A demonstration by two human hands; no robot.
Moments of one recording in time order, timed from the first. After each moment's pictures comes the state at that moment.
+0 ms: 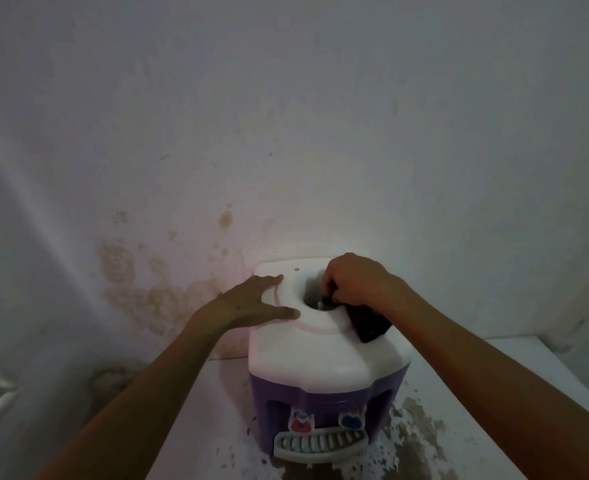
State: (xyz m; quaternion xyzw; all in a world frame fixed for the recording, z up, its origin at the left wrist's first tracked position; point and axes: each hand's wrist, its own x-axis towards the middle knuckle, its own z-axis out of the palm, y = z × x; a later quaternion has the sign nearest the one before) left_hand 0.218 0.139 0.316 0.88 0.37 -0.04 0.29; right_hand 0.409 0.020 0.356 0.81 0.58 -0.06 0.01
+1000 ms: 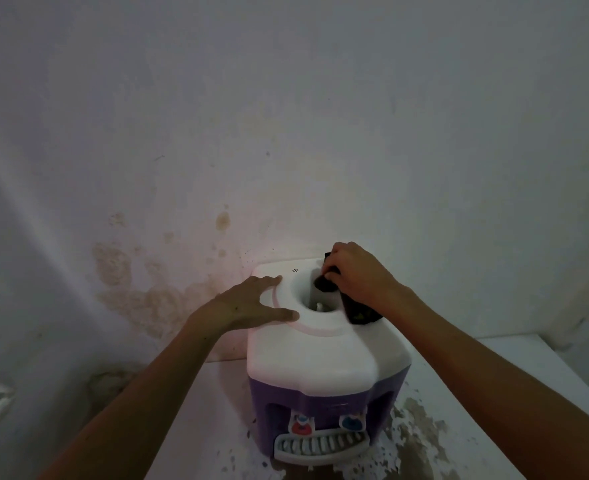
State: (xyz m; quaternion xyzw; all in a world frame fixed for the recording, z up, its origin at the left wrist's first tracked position) left_hand 0.220 0.144 0.315 0.89 0.36 -0.05 0.28; right_hand 0.433 0.024 0.334 0.77 0.62 0.03 -0.13
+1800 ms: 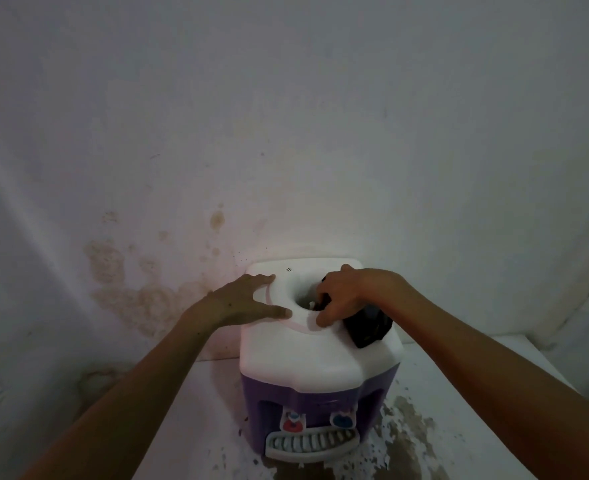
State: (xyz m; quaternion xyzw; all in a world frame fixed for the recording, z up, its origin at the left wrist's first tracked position) left_hand 0.222 0.147 0.312 0.89 0.36 -0.05 0.28; right_hand 0.397 0.006 0.372 0.77 0.59 -0.18 0.17
